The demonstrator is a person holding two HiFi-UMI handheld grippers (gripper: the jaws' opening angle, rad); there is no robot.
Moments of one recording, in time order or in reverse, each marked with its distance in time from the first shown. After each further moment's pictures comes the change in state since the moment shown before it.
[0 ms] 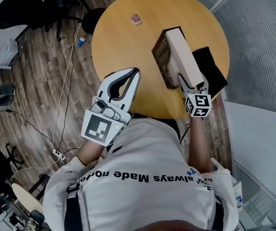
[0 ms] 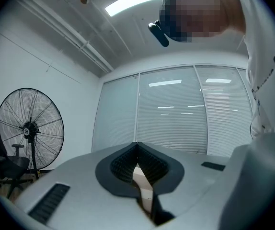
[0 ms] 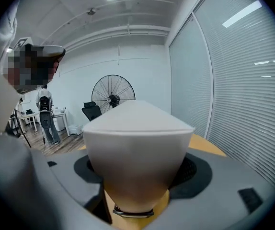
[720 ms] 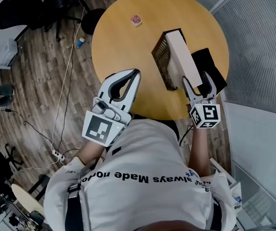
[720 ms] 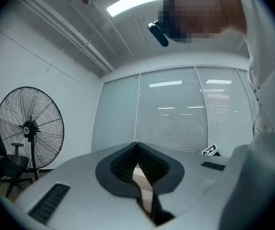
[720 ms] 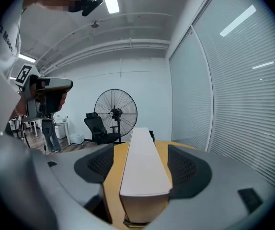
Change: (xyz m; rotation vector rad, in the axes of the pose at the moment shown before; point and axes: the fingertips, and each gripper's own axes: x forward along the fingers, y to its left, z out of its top) left arm 0.002 0.003 -0.003 -0.013 -0.009 0.000; right arm -0.045 0.013 0.073 0.005 -0.131 0.015
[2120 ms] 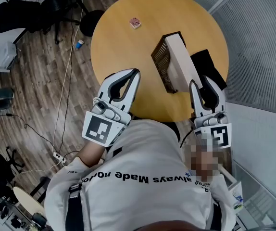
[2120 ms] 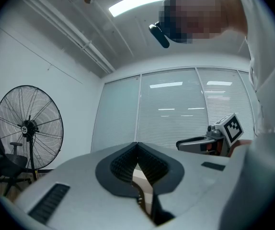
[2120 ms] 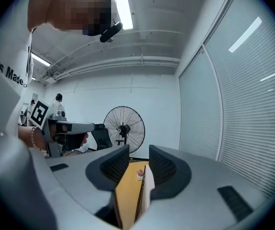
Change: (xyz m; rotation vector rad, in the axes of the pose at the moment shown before) left arm 0.013 0.012 0.003 0.009 -0.003 -0.009; right arm -0.040 0.049 0.124 -0.096 -0.163 0.079
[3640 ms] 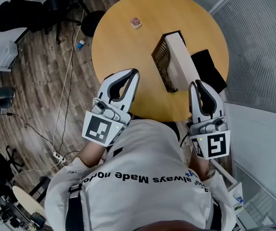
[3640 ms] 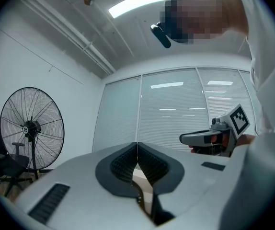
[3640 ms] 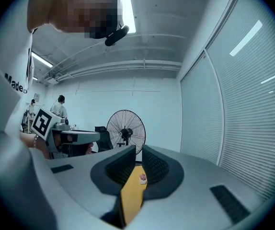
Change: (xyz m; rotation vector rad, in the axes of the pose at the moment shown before) left arm -0.009 -0.004 0.000 -0.009 -0.008 0.019; right arm -0.012 0.025 0.023 -0.014 -0.030 0.006
